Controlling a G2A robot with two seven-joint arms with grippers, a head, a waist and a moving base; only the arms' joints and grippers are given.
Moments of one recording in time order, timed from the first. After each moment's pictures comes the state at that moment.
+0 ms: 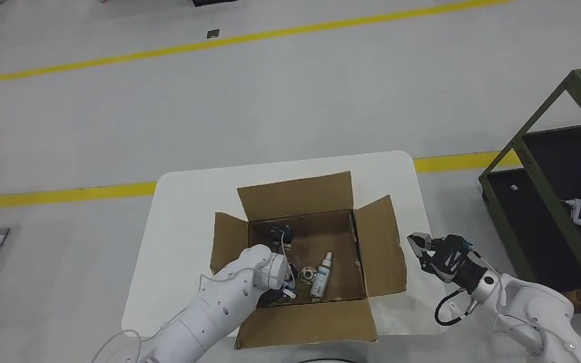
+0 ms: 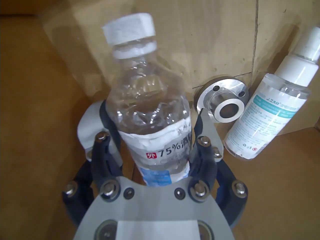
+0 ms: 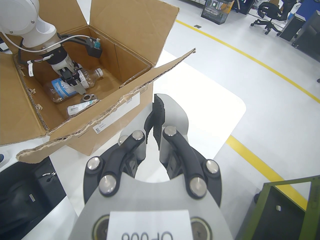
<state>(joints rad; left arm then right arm) 0.80 -1.41 -0.61 -1.07 0.80 0.37 -0.94 -1.68 -0.92 1.71 -1.83 -1.27 -0.70 0.01</state>
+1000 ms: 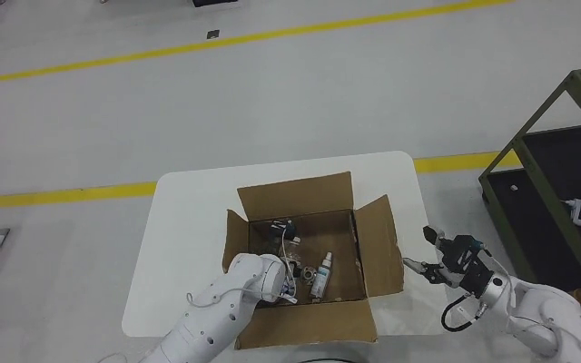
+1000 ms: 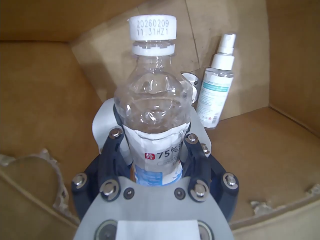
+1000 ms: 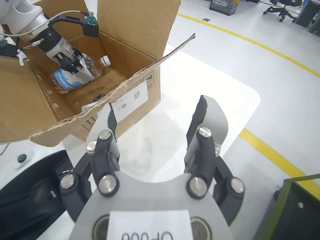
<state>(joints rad) 0.99 -1.33 -0.79 -1.50 1.01 0.38 -1.07 -1.68 -0.91 1.75 -1.78 -1.05 -0.82 0.12</state>
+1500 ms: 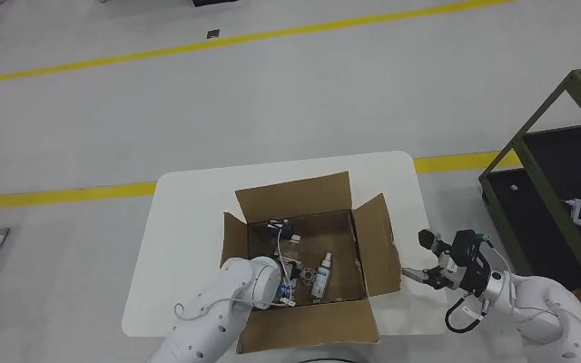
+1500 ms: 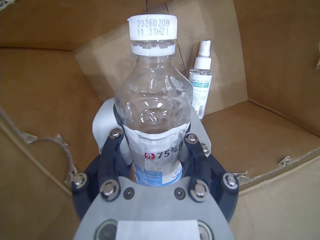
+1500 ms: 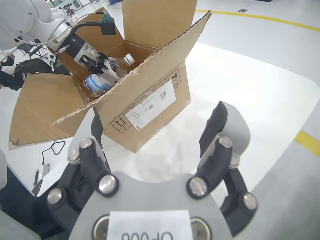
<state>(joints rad) 1.06 -1.32 -0.86 -1.62 1.04 0.36 -1.09 -1.59 -0.90 1.70 -1.66 -0.77 -0.96 0.28</state>
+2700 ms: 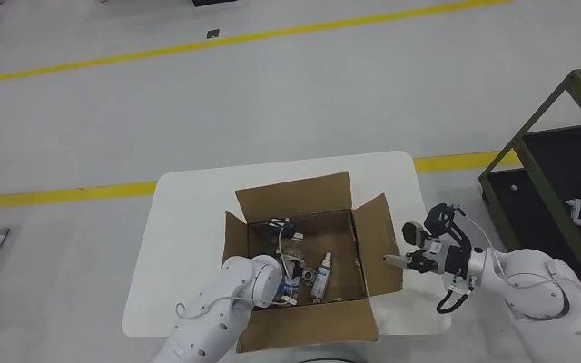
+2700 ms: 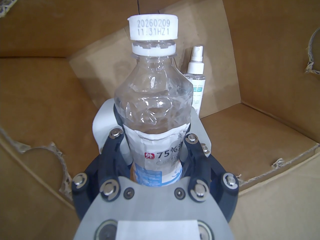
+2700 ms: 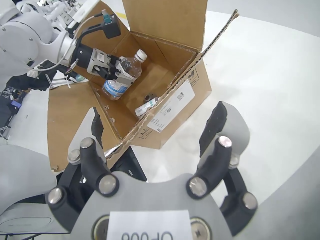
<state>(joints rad) 1.07 -1.34 -0.88 -1.60 1.03 0.32 -1.06 -1.44 -0.85 1.58 -1.78 -0.36 -0.64 0.85</state>
